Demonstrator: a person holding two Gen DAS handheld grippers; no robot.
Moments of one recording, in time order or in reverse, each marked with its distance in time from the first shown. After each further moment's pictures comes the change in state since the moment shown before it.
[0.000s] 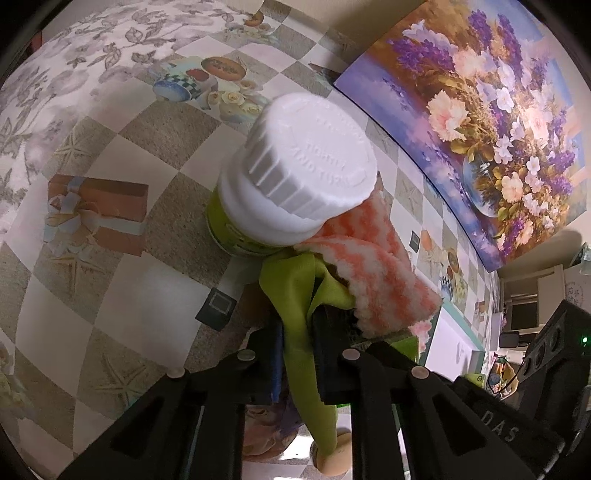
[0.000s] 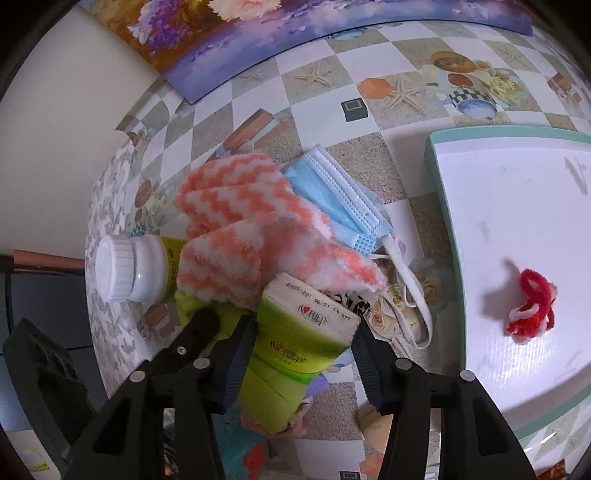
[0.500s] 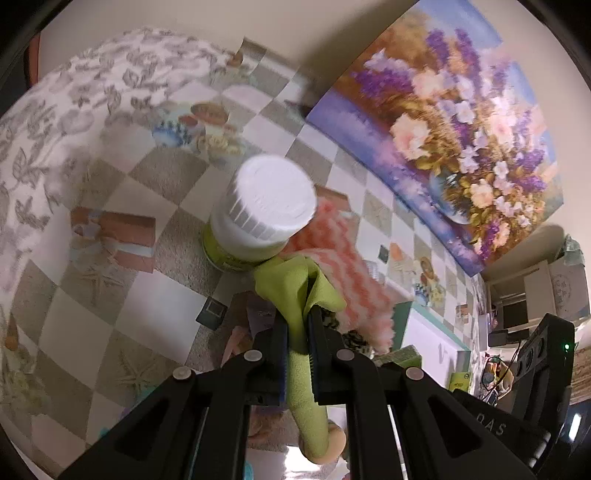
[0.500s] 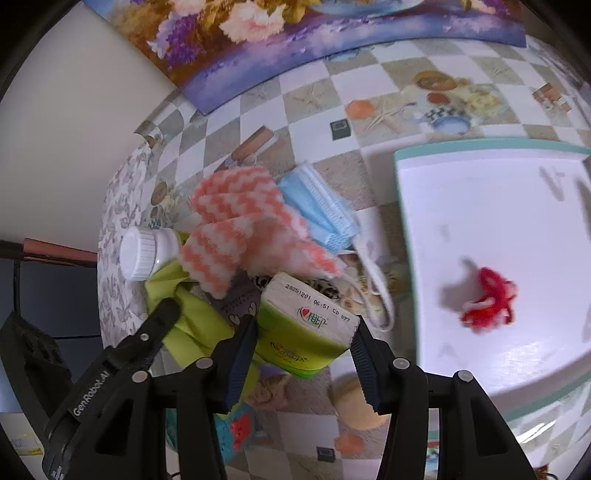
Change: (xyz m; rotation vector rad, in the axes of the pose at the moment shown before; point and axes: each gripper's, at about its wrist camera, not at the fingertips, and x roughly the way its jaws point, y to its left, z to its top) left arm -0.048 -0.015 -0.010 0.060 -0.107 -0.031; right arm -0.047 -0.019 -0.012 -0.038 -0.019 0.024
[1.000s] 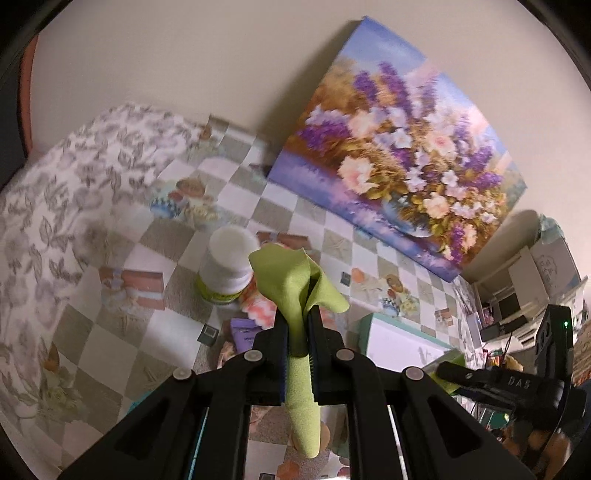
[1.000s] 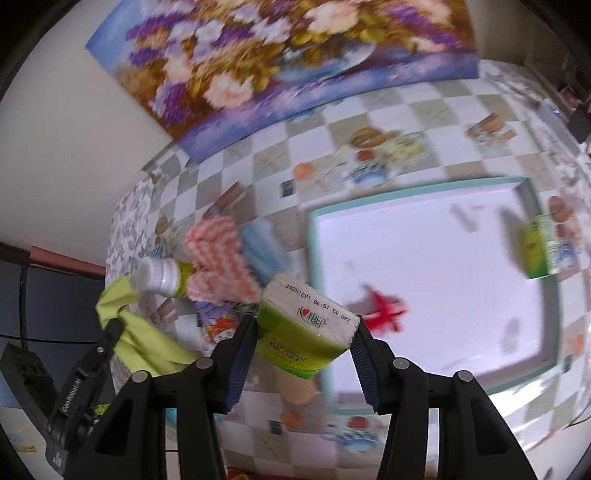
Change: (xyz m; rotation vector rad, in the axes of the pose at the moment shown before) left arm -0.077 -0.048 -0.016 0.159 -0.183 -0.002; right arm -0.100 -0.063 0.009 -0.006 -0.086 -0.001
